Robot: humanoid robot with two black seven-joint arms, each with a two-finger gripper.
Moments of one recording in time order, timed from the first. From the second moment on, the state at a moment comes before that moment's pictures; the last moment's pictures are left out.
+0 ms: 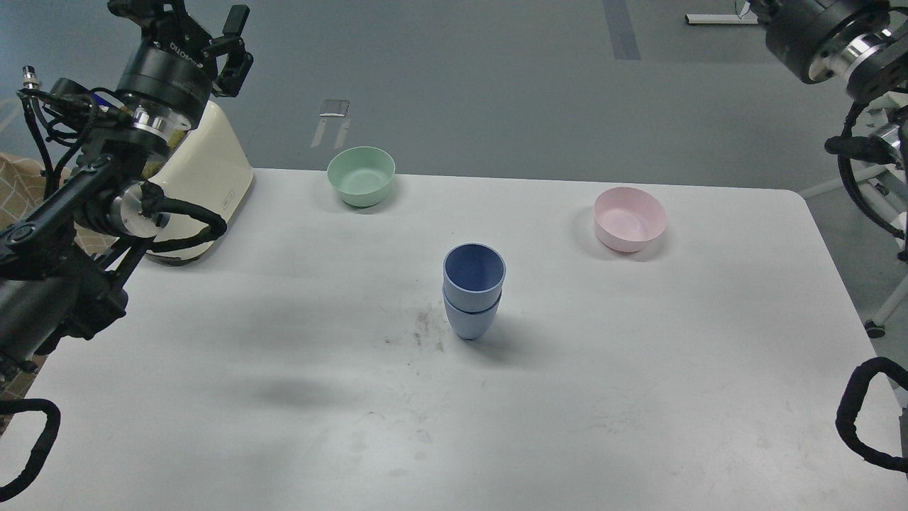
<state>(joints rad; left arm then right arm) -0.72 0.49 -0.97 -1.00 0.39 -0.18 -0.49 0.81 -0.23 1.58 1.15 -1.61 0.49 -0.09</state>
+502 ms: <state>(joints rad) -0.72 0.44 -0.97 -0.97 0.39 -0.22 -0.49 0.68 -0.37 1.62 1.00 -0.81 0.49 -0.09</state>
